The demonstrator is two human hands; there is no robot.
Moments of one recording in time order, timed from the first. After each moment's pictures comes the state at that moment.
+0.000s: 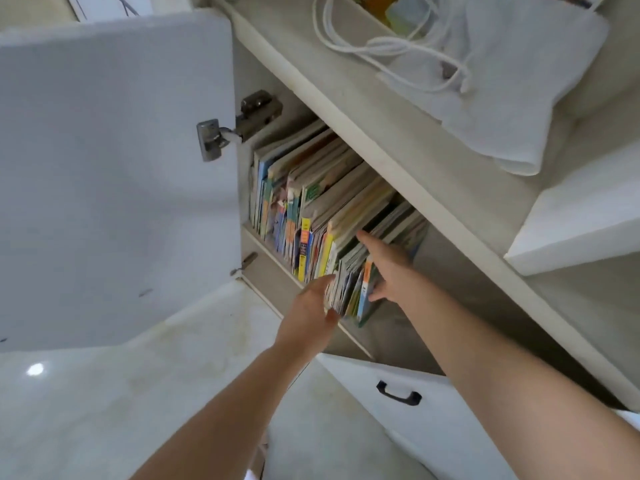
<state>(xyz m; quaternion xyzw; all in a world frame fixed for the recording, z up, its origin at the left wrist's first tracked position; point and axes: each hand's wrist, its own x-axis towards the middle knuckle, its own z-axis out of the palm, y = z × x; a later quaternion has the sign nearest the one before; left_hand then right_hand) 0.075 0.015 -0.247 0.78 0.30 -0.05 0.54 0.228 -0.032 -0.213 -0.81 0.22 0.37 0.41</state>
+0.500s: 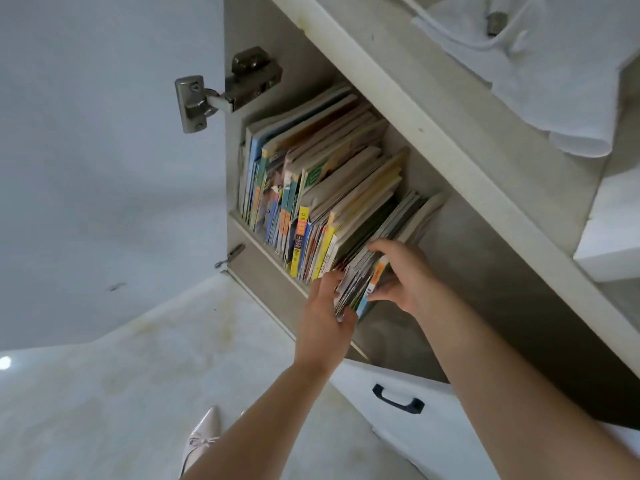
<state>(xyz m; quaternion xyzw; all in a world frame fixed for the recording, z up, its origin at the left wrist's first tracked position) 0.091 -0.023 -0.287 0.73 0.32 0.11 0.60 0.231 -0.054 -0.227 -0.77 0.21 0.37 0.47</state>
